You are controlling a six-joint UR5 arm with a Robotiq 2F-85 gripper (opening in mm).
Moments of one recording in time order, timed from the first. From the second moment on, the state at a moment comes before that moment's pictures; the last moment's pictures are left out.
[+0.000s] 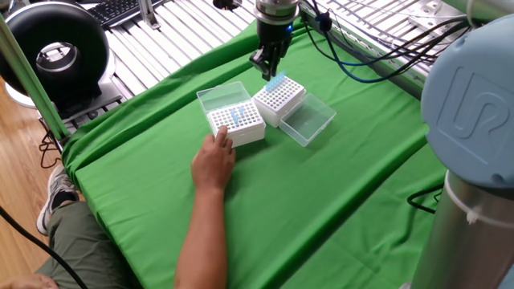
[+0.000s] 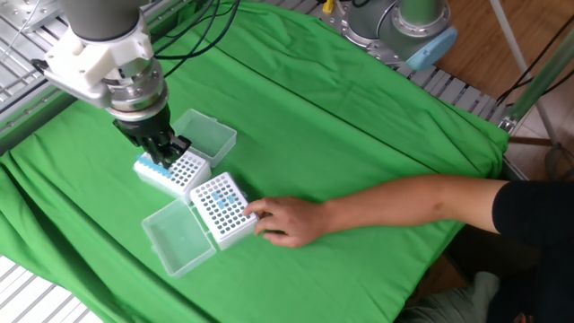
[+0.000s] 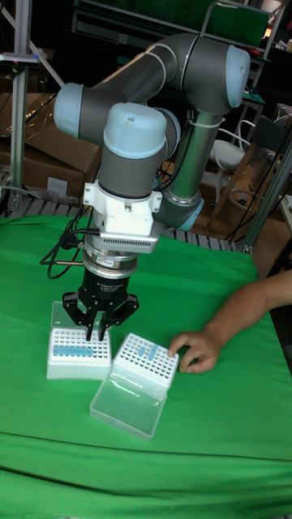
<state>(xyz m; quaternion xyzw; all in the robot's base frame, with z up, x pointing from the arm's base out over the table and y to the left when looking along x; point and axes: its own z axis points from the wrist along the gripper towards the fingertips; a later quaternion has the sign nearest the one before) 0.613 -0.059 0.101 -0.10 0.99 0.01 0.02</state>
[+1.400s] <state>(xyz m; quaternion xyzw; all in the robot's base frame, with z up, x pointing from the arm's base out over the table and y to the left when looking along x) 0.600 0.034 0.085 -0.03 1.00 0.04 0.01</state>
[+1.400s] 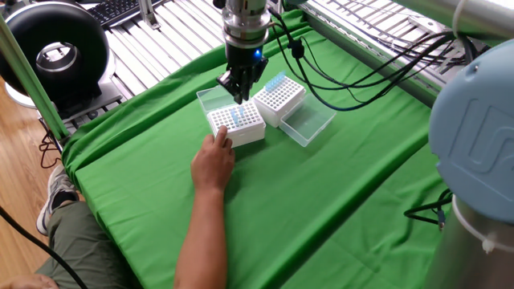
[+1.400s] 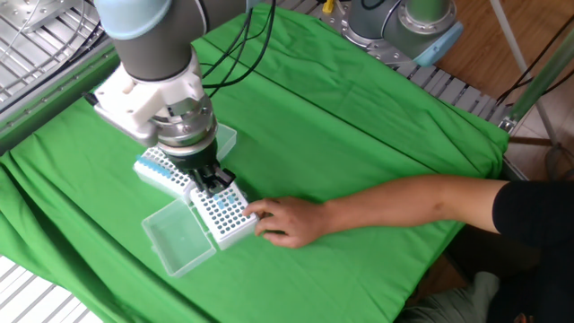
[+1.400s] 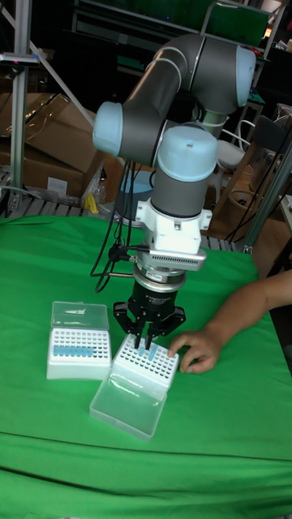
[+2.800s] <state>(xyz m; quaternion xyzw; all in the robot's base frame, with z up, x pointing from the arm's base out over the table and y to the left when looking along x) 0.594 0.040 0.066 -0.03 1.00 0.04 0.03</state>
